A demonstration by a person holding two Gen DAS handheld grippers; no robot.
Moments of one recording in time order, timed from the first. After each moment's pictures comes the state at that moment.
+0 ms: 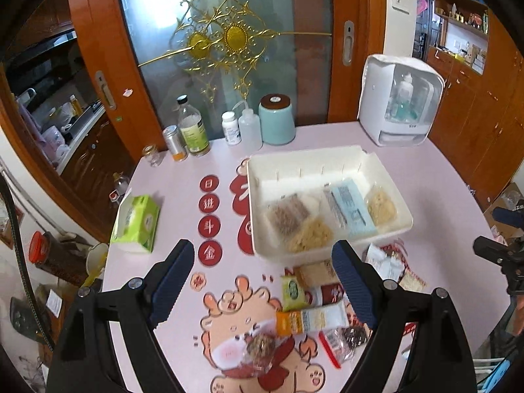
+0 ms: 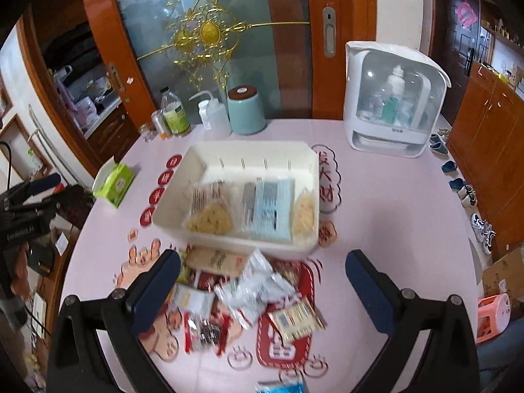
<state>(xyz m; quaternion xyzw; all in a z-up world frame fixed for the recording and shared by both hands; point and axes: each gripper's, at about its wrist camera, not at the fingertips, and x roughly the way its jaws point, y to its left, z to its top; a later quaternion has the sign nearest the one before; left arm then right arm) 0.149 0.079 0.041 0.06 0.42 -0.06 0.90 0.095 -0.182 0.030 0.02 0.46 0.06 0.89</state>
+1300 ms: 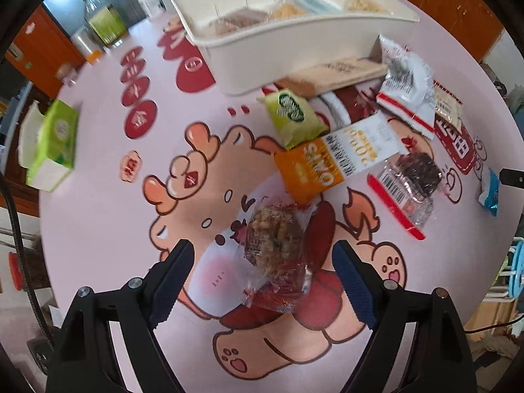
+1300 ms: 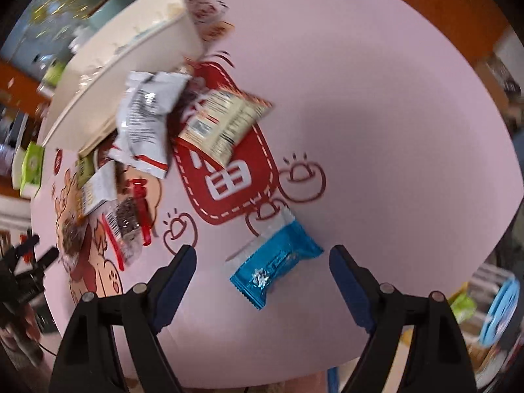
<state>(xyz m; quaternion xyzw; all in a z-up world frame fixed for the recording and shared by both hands) 0.135 0.108 -0.189 0.17 0.58 -0.19 0.77 -0.016 -0.214 -0.168 0.22 0.63 -0.15 0.73</state>
